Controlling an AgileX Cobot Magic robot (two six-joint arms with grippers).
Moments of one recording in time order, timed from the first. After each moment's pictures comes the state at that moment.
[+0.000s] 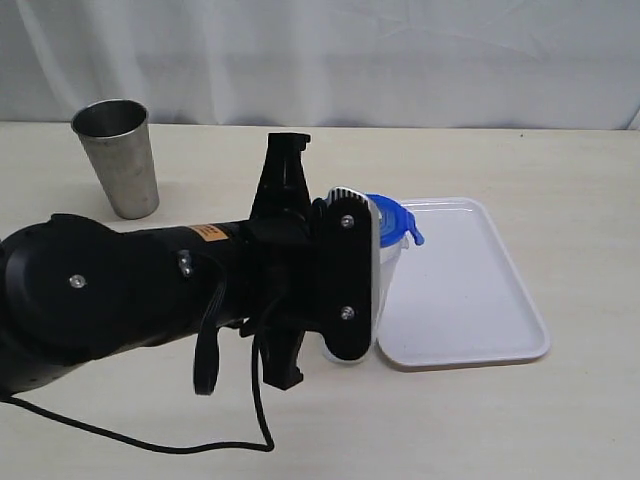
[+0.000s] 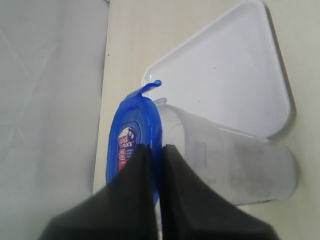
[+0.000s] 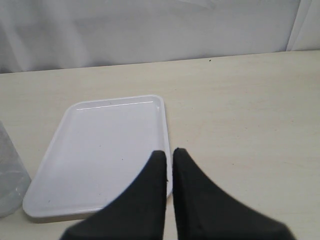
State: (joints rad) left arm -1.02 1.49 -0.79 -1.08 -0.19 2.07; right arm 0.00 0.01 0.00 0.06 0.34 0.01
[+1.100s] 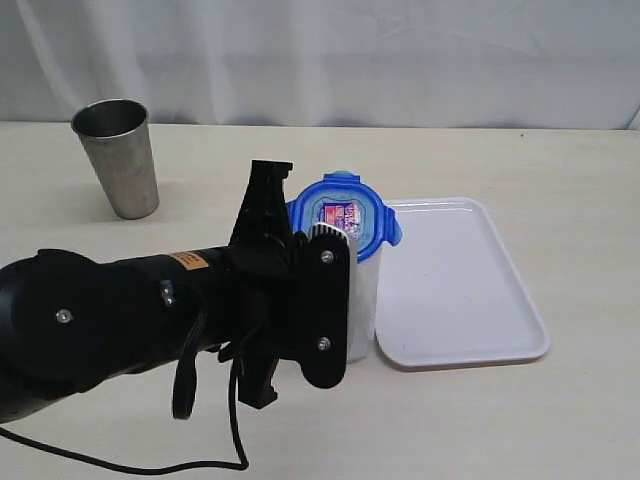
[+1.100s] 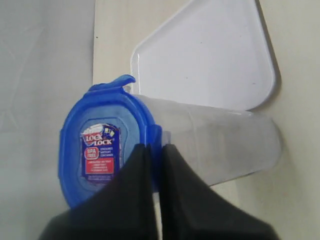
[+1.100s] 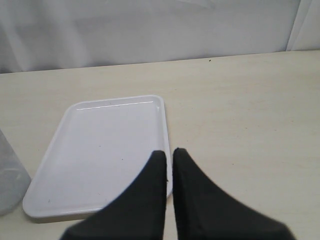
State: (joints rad) left arm -1.02 1.48 -0.72 -1.10 -0.24 2.11; right arm 0.00 0.01 0.00 0.06 0.34 0.01
